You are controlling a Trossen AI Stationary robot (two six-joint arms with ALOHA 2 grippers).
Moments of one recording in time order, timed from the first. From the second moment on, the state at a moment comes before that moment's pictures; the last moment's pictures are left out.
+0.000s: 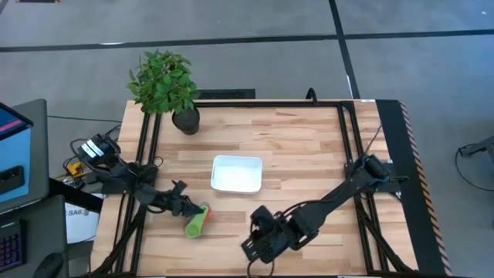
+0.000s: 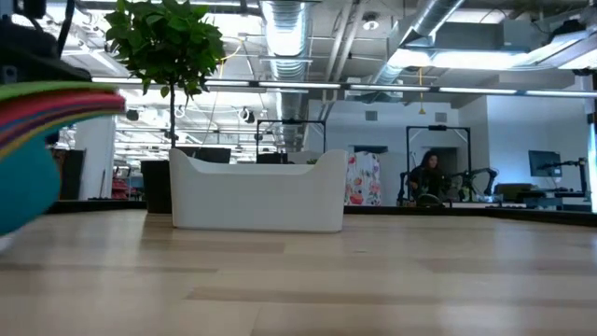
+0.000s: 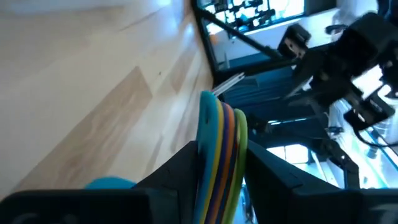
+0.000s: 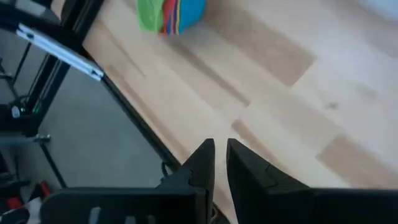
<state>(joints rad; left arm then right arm) -0.74 1.58 0.02 1.55 -0.56 -1.33 0.58 2.01 1.86 -0.82 0.32 1.44</state>
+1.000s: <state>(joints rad) -0.68 1.55 0.01 1.32 -0.48 -1.38 0.54 1.95 1.74 -0.80 0.31 1.46</state>
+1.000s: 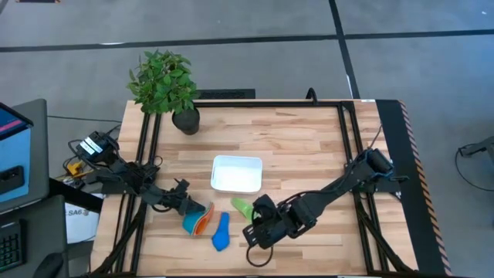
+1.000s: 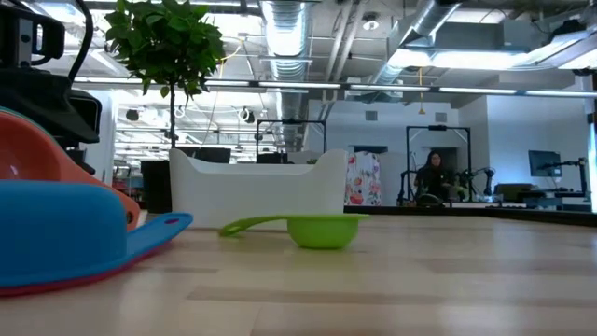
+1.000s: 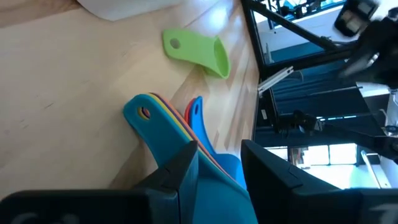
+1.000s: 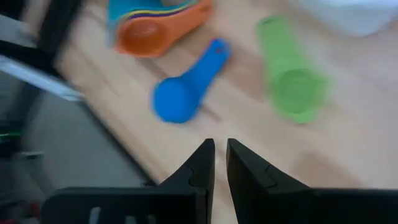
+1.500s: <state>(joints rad) -0.68 1.55 0.01 1.32 -0.43 -1.33 0.55 1.95 1.58 -0.43 0.37 1.46</state>
